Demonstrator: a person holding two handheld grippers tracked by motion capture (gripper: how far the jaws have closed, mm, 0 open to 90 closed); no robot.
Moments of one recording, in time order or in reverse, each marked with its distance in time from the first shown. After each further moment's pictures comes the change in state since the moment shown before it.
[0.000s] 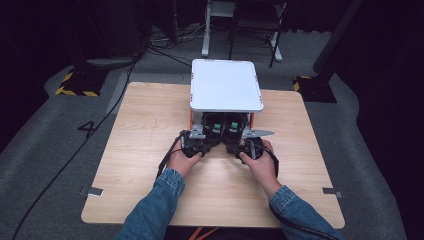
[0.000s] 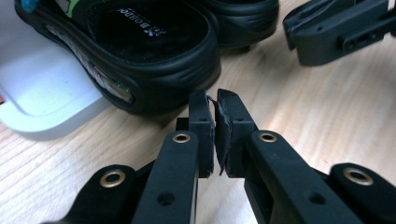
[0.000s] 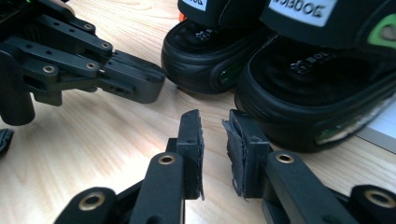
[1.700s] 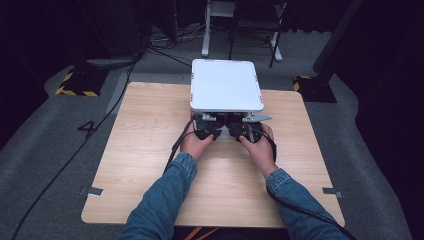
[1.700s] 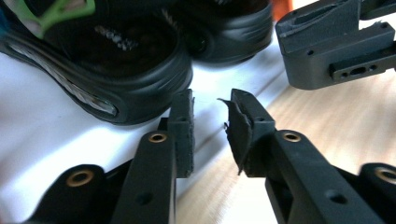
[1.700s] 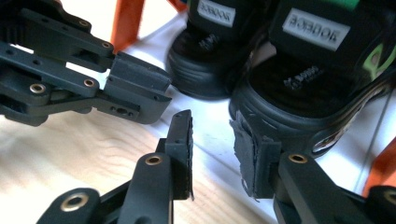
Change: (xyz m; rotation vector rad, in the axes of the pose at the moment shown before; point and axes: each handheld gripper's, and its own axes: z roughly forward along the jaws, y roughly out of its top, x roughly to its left) left arm 0.021 0.048 0.034 -0.044 0.049 0.019; right arm -0.036 0.036 0.015 -0.048 -0.138 -0.104
